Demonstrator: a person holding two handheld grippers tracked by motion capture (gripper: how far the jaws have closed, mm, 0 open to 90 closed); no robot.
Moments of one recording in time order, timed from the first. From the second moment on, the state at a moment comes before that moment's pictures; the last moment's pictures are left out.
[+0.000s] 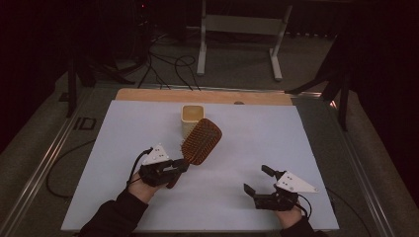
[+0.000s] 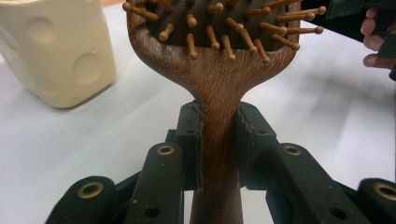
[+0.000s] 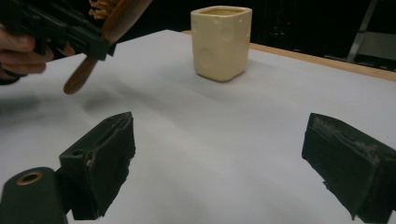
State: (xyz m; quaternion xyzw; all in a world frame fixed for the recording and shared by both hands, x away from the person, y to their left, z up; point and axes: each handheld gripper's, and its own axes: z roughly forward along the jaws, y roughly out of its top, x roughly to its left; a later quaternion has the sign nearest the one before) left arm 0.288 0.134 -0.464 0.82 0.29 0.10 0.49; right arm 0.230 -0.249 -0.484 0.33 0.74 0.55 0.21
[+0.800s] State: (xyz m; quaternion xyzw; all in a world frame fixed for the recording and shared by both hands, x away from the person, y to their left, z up) left arm 0.286 0.141 -0.469 0.81 0.30 0.09 0.50; right arm 0.237 -0.214 -0.410 0.32 0.73 0.58 0.17
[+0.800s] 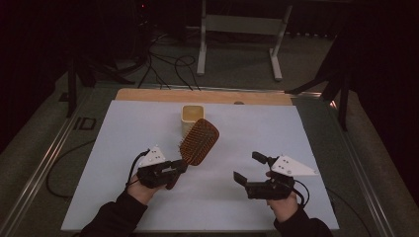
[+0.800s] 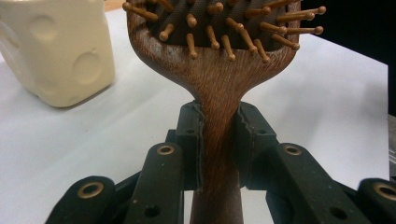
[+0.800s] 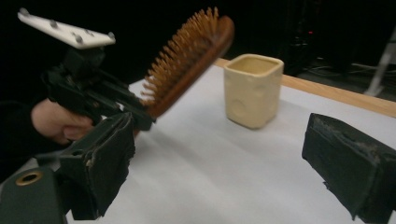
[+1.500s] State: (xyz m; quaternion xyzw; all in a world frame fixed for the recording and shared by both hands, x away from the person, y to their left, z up) left arm 0.287 0.141 -0.470 0.81 0.29 0.09 0.50; right arm 0.275 -0.177 -0.370 0.32 0.73 0.57 0.17
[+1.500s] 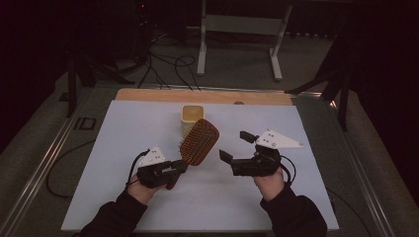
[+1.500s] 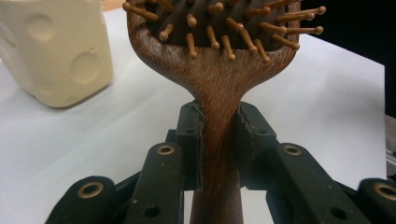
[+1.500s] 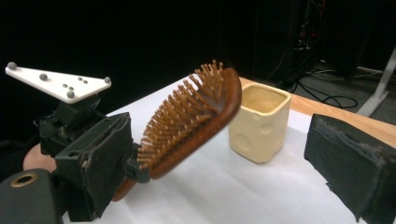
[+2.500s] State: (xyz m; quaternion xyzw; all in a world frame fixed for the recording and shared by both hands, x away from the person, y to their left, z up) left arm 0.287 0.142 -0.469 0.80 0.29 0.09 0.51; right arm 0.322 -0.126 -0.380 0.43 0.70 0.57 0.06
